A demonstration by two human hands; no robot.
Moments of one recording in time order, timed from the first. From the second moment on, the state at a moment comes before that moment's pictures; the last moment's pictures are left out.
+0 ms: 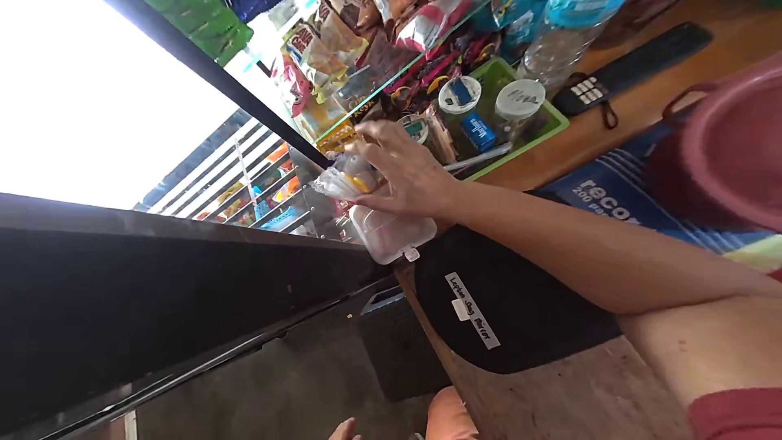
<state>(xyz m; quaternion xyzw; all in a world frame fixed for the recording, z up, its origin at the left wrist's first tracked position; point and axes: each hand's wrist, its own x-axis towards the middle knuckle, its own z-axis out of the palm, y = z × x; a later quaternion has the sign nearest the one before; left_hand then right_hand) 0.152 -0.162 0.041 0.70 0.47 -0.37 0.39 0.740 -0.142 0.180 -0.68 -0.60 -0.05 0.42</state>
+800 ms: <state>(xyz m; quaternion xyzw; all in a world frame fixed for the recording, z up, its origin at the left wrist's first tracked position) 0.134 -0.169 0.025 0.68 0.50 -0.32 0.42 0.773 -0.144 0.160 -0.56 -0.56 0.14 0.59</state>
